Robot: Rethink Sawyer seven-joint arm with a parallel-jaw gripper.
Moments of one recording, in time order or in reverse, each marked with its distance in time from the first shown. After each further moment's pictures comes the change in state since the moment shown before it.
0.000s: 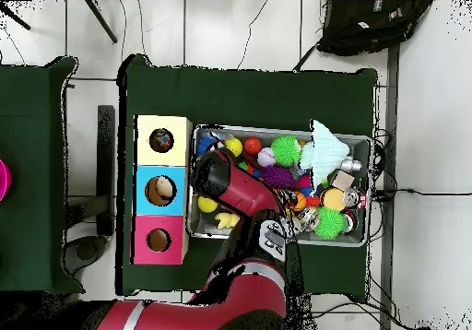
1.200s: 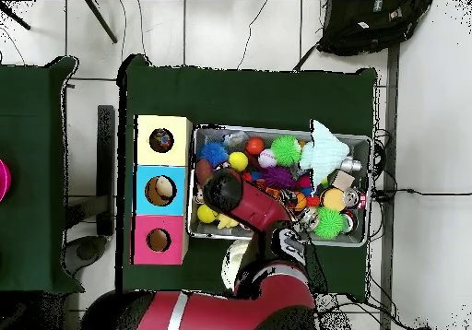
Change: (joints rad) arm -0.097 -0.009 0.062 0.097 -0.103 0.021 0.000
